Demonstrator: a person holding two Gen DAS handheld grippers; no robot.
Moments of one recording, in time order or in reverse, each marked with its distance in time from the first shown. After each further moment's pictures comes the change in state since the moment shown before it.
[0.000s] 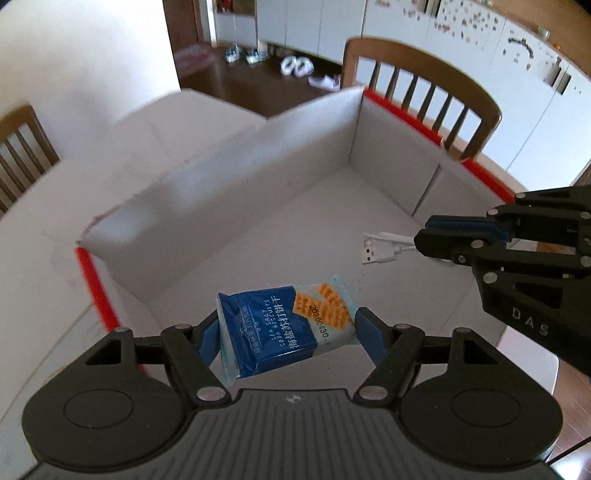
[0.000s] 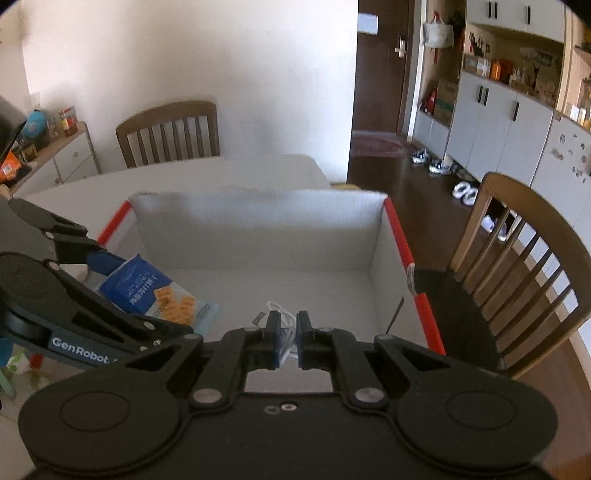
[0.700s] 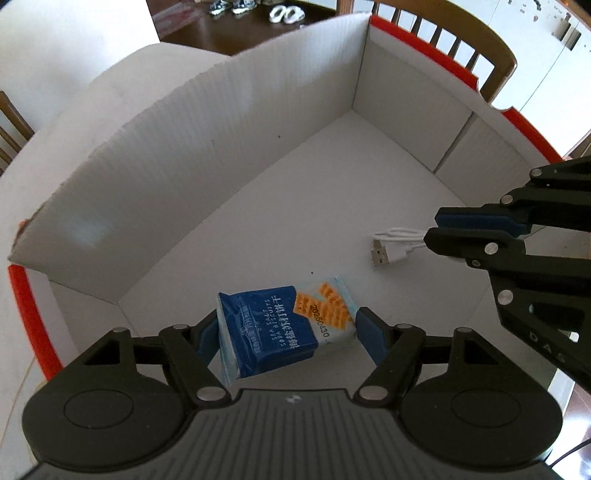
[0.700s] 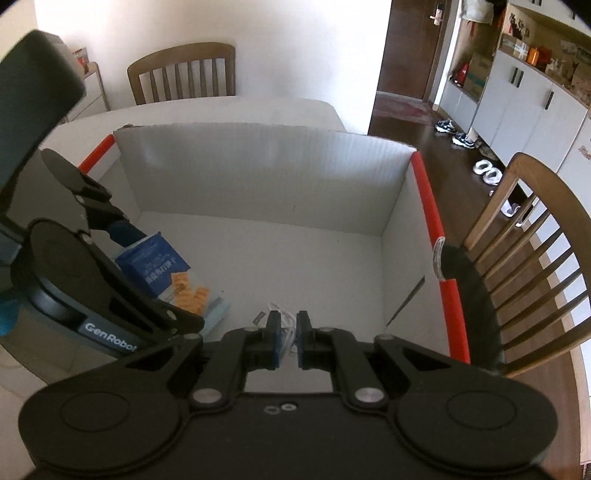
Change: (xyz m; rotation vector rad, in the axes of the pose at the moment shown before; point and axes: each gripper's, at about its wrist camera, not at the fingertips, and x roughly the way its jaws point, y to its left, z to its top) left arm 0.056 -0.002 0.016 0.043 0.172 0.007; right arm 0.038 -0.005 0.000 -0.112 0.174 0.031
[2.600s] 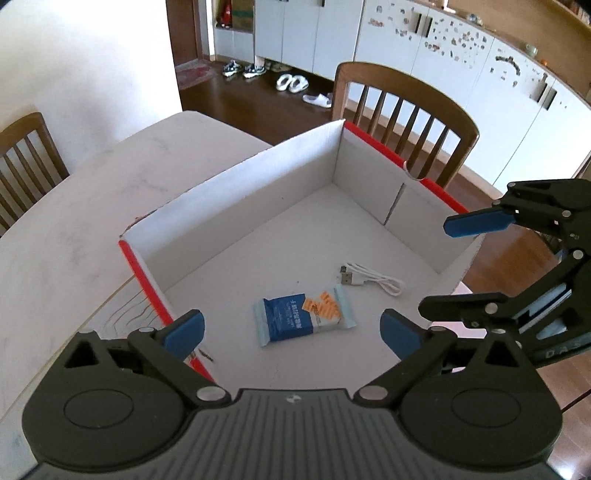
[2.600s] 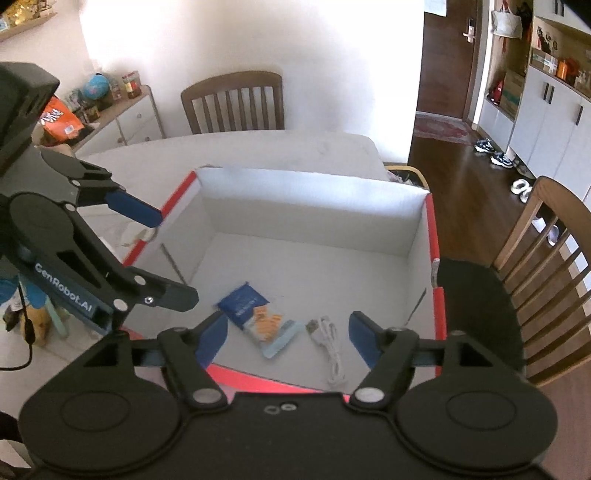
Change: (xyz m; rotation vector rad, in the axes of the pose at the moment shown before) left arm -0.119 -0.002 -0.057 -0.060 -0.249 -0.025; right arm -0.086 -0.002 -0.002 -0.023 -0.085 0.173
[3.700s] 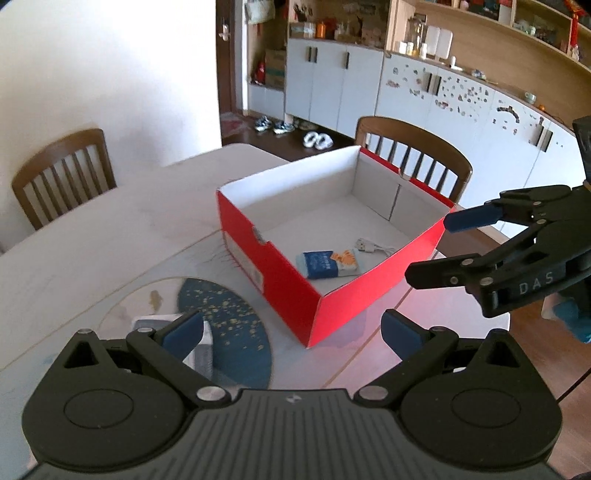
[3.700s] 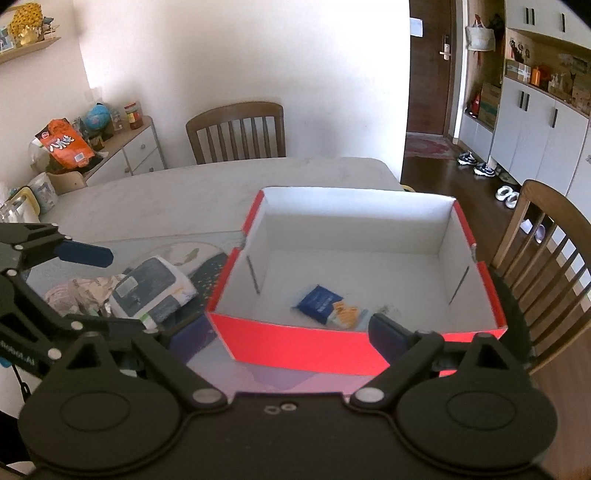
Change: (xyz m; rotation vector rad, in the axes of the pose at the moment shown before) left arm -0.121 0.023 -0.135 -0.043 -0.225 0.064; right arm -0.031 0.106 -0.024 0.077 -0.105 -0.059
